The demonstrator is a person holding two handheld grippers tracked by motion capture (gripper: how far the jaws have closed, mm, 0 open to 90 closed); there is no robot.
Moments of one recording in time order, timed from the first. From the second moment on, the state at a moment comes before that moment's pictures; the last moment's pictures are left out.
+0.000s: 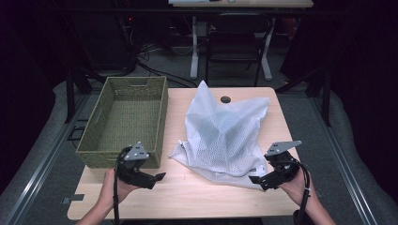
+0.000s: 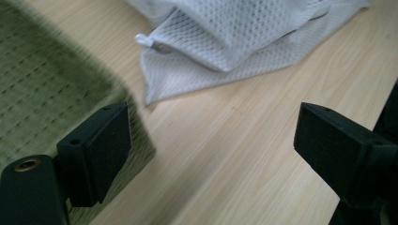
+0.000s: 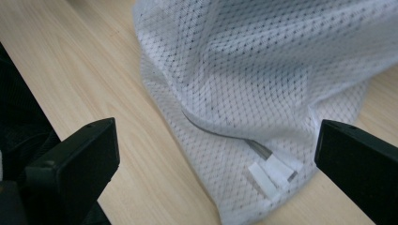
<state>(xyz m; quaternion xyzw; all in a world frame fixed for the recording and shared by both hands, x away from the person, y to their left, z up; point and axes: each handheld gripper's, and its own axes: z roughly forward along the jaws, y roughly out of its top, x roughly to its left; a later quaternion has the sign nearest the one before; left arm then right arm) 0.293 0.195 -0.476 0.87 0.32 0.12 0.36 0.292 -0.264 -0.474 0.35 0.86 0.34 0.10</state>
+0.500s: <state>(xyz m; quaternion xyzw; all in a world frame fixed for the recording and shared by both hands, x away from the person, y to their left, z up) 0.267 0.260 -0.505 0.83 0.43 0.12 0.35 0.260 -0.297 -0.497 0.40 0.85 0.33 0.11</state>
